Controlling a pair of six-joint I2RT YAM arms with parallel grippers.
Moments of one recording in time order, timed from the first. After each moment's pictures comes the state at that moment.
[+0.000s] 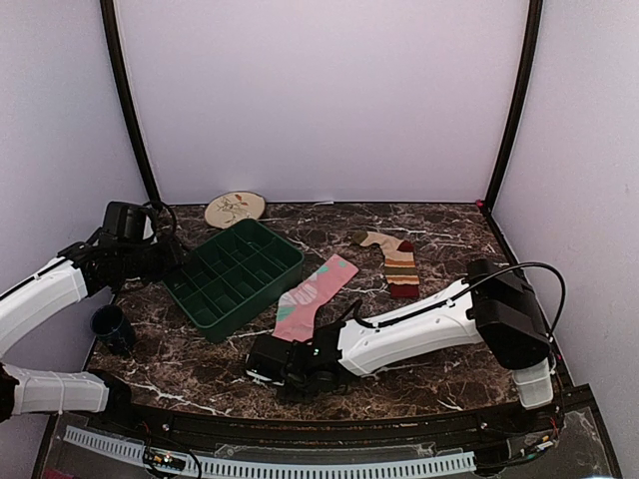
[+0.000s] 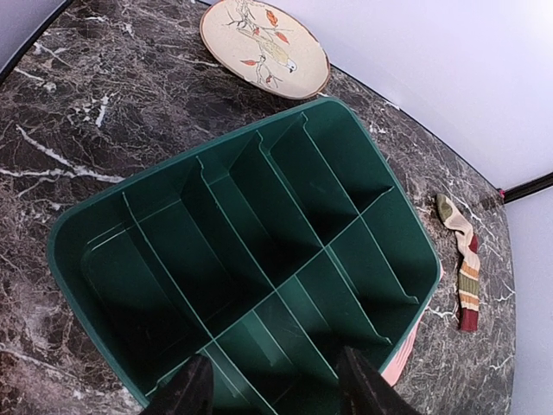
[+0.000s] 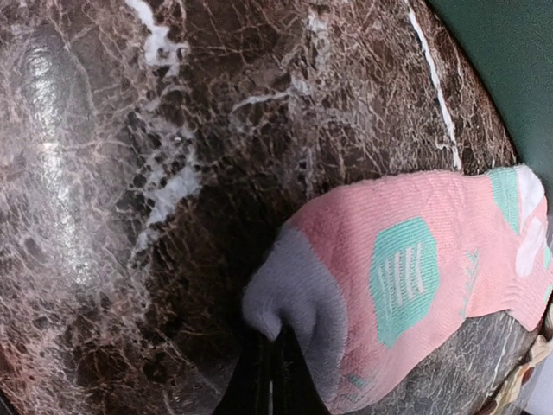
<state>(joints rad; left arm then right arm) -0.32 1.02 0.78 -0.44 -0.04 -0.69 1.42 2.15 1.50 -0.51 0.37 -0.15</state>
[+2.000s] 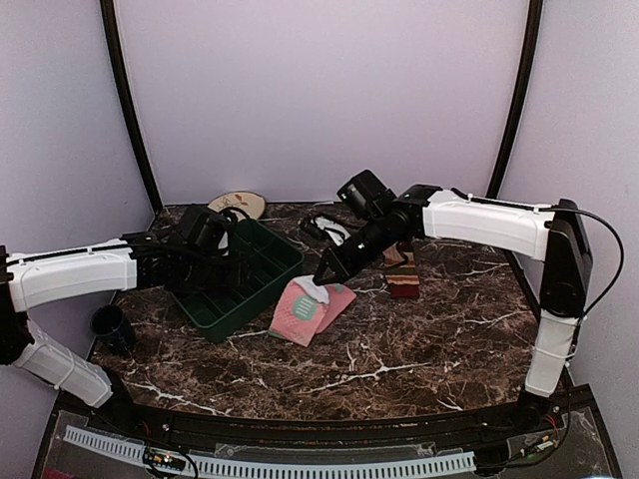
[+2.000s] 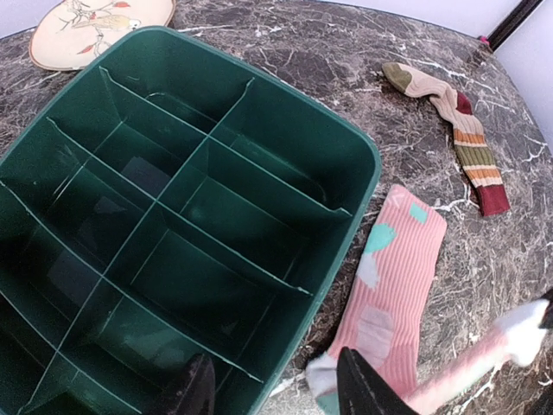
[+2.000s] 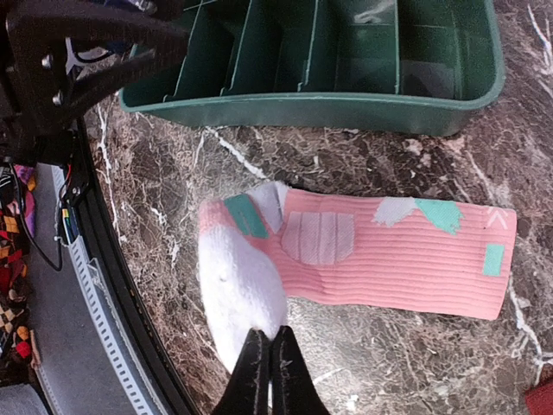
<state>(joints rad) -0.74 1.33 0.95 -0.41 -0.24 -0.54 0.86 1.88 1.61 -0.69 -0.45 0.12</state>
